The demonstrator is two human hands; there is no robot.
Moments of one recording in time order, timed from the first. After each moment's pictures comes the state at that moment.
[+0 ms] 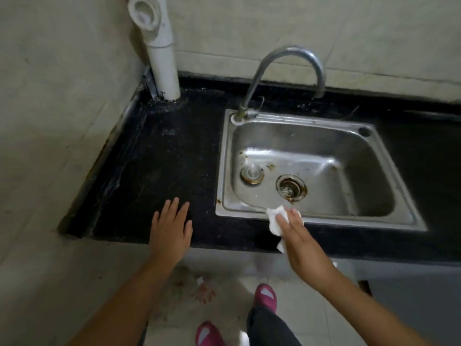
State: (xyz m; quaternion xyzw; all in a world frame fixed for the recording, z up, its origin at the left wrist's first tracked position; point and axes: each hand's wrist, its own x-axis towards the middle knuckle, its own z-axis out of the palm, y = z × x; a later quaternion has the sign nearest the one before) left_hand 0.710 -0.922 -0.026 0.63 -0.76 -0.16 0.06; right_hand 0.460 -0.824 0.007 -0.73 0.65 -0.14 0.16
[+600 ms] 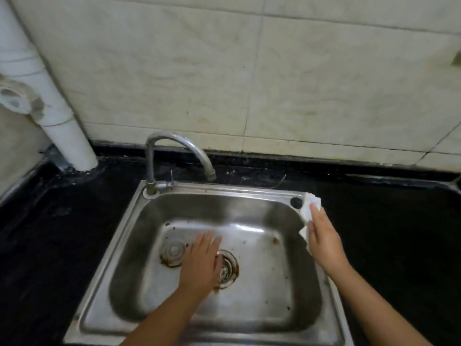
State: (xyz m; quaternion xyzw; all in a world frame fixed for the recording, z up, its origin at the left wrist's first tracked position) left_hand 0.373 -1.003 -0.004 0.54 -0.81 -0.20 0.03; right_hand 0.129 -0.964 0.044 -0.52 0.79 -0.29 0.17
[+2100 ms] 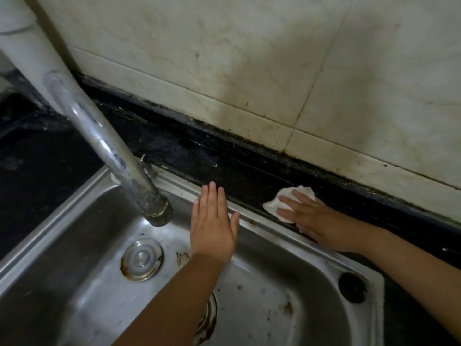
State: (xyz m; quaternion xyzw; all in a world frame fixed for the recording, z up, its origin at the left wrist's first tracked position) left_hand 0.259 -1.183 -0.087 0.73 -0.67 -0.12 0.06; right_hand 0.043 -1.244 -0.043 -0.89 0.36 0.20 0.19
